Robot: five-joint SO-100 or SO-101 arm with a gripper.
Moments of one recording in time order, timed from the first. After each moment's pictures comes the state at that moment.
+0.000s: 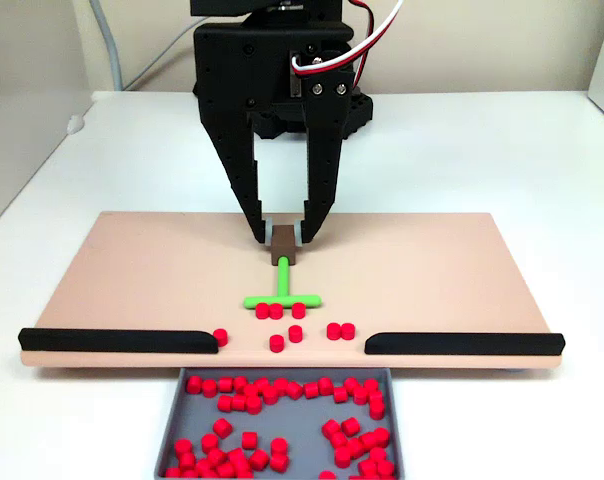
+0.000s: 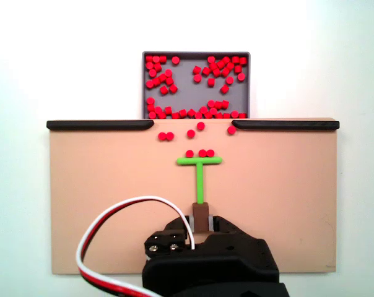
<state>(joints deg) 4.6 91.8 113.8 59.0 -93.1</state>
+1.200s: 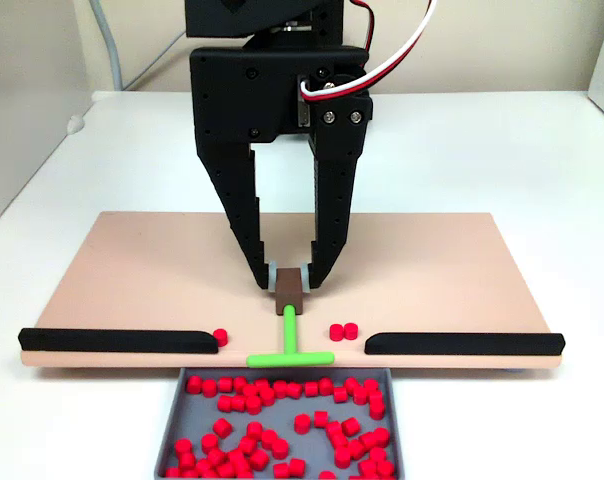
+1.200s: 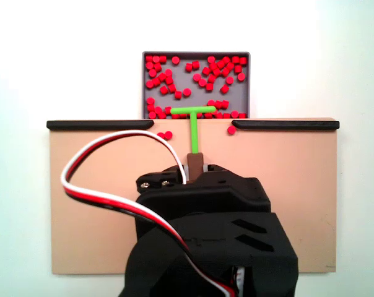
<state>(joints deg) 3.1 78.1 96.9 58.6 -93.1</state>
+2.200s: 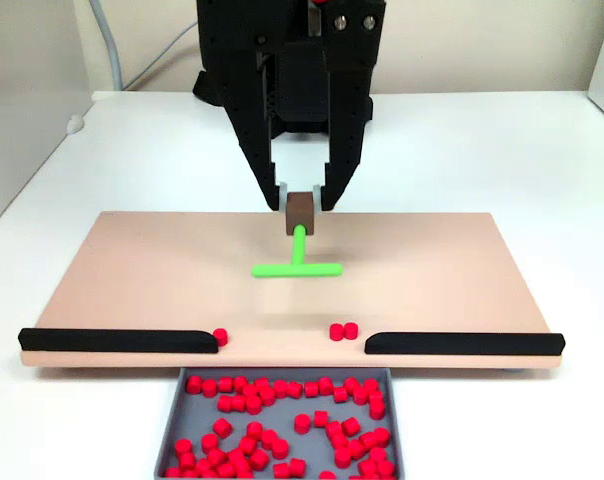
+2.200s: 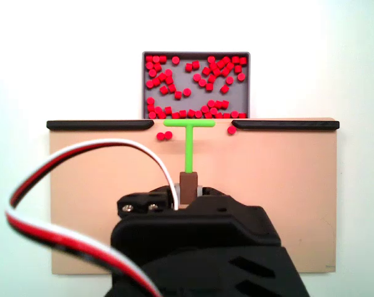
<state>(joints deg) 1.1 87.5 88.4 76.7 -87.8</state>
